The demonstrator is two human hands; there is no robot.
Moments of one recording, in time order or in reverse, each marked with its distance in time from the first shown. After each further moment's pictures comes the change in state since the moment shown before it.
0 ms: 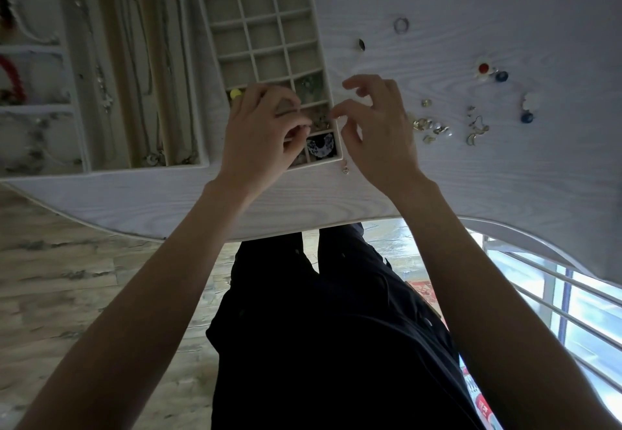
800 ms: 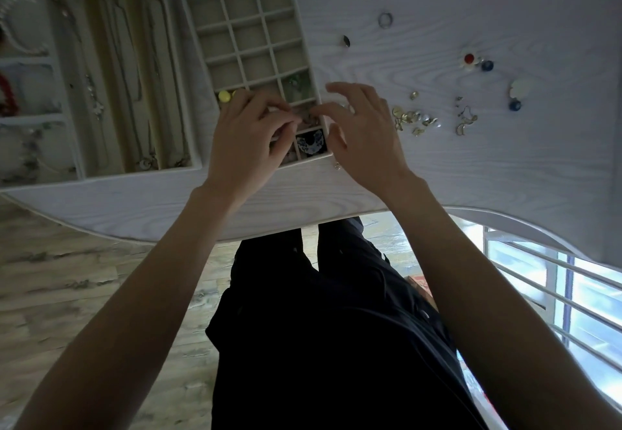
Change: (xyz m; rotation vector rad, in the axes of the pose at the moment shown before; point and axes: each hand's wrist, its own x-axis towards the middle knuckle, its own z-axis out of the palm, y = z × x) left_hand -0.003 0.007 -0.009 -0.054 0.038 0.035; right_hand -0.009 0.001 0.003 -0.082 -0.086 -0.017
